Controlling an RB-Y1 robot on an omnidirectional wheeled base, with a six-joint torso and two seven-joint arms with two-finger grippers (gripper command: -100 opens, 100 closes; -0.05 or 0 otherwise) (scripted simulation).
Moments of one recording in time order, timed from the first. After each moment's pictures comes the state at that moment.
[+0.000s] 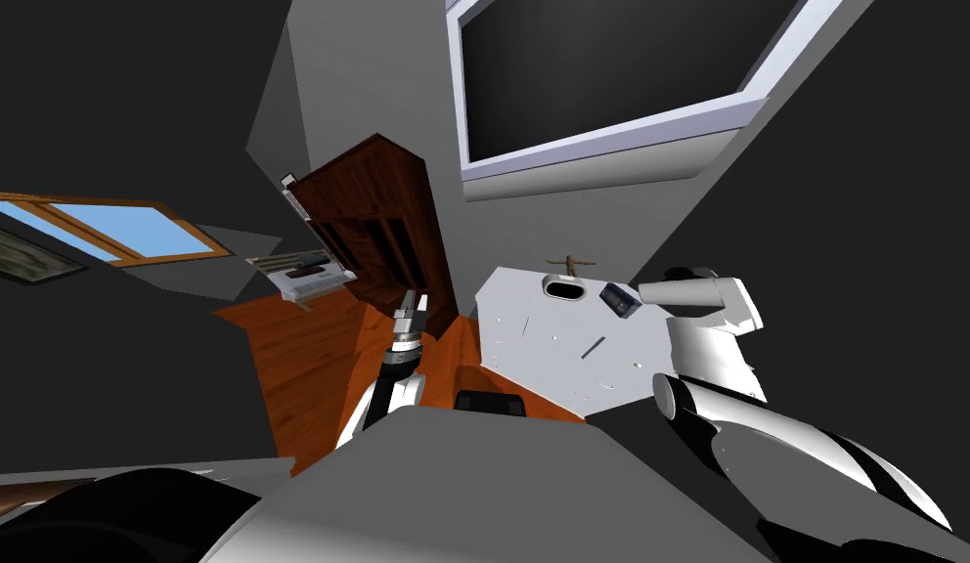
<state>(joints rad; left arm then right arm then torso) 0.53 0.02 -0.03 -2.26 -0.10 -0.52 0.16 -0.48 -0.77 -0.51 -1.40 0.36 1.01 -0.54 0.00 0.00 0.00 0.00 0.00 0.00</state>
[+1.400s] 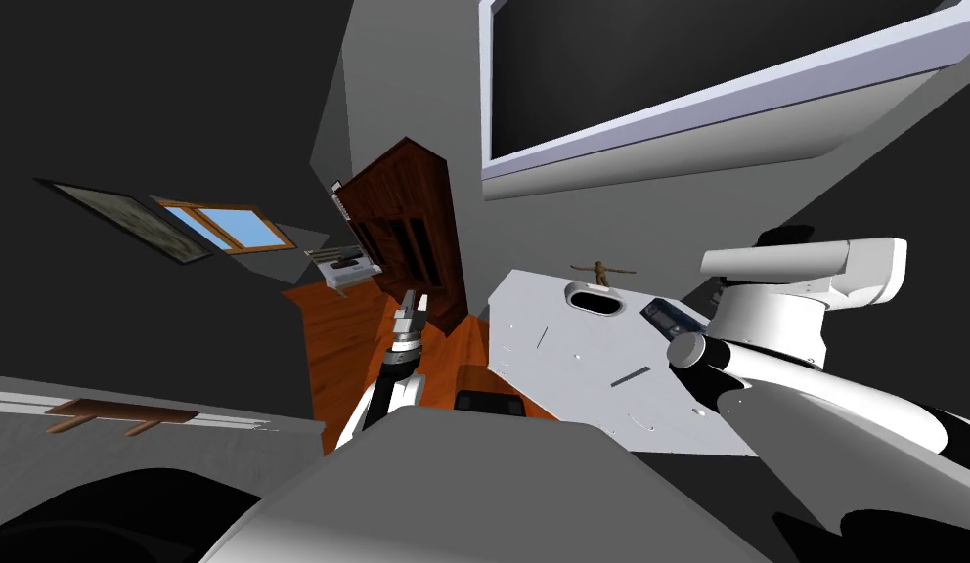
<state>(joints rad) 0.53 0.02 -0.03 -2.26 -0.10 -0.52 0.16 -0.79 -0.93 -0.67 -1.08 0.40 1.37 -0.75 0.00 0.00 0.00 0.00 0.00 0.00</state>
